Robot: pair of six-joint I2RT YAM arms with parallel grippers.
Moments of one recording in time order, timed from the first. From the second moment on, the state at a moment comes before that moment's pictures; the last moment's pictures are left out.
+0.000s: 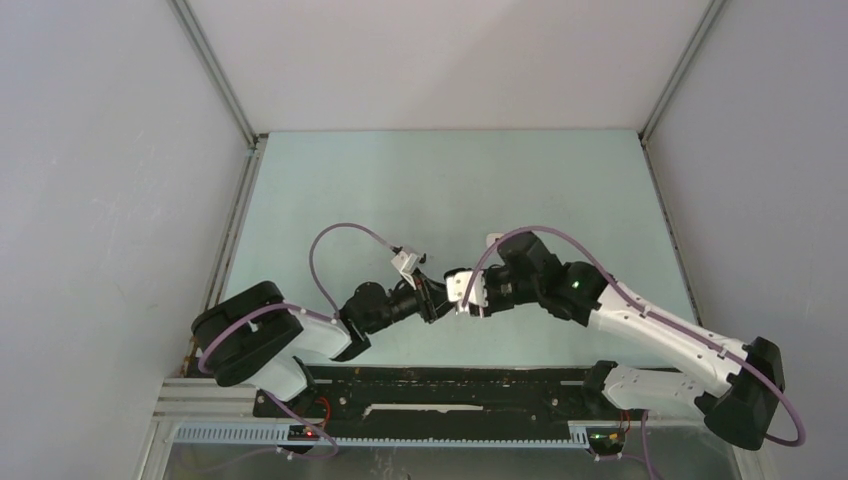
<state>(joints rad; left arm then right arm) -0.91 1.50 0.27 1.22 0.16 -0.62 0.91 1.09 0.86 -0.53 -0.27 -0.85</state>
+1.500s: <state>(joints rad) -1.08 1.34 0.21 1.13 0.29 0.02 0.58 1.26 1.04 -0.93 -0.83 -0.78</state>
